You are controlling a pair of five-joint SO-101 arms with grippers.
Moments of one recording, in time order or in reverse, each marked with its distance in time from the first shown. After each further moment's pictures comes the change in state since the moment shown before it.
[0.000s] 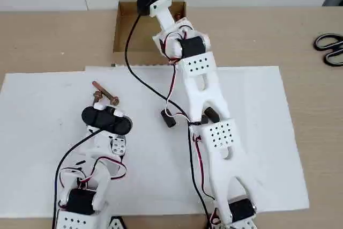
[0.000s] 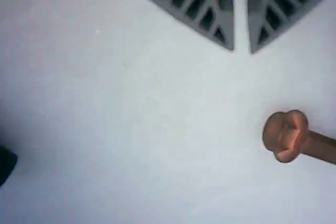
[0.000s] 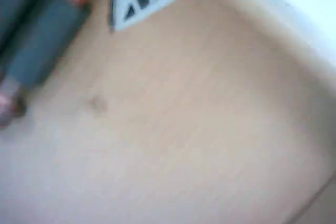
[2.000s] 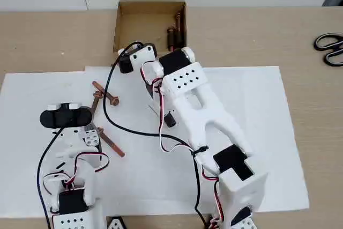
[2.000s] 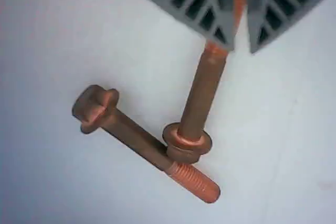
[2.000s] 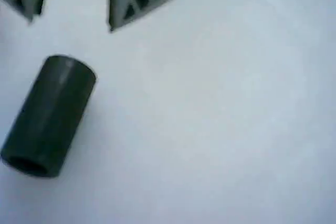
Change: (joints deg) left arm -16.9 0.0 0.0 -4.3 8.0; right arm -11.4 -51.3 72.0 20.7 -3.4
